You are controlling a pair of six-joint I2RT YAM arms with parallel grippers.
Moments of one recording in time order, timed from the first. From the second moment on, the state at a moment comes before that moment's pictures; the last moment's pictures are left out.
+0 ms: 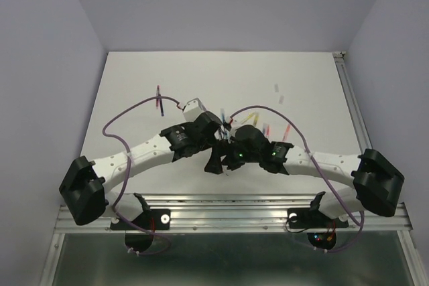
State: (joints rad) left arm -0.92 1.32 0.97 -0.54 -0.42 -1.12; right arm 0.98 1.37 0.76 -0.02 -0.18 0.71
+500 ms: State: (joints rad) left arm -0.93 1.26 0.94 -0.60 -0.55 -1.17; right arm 1.04 1.42 0.79 0.05 -0.11 0.81
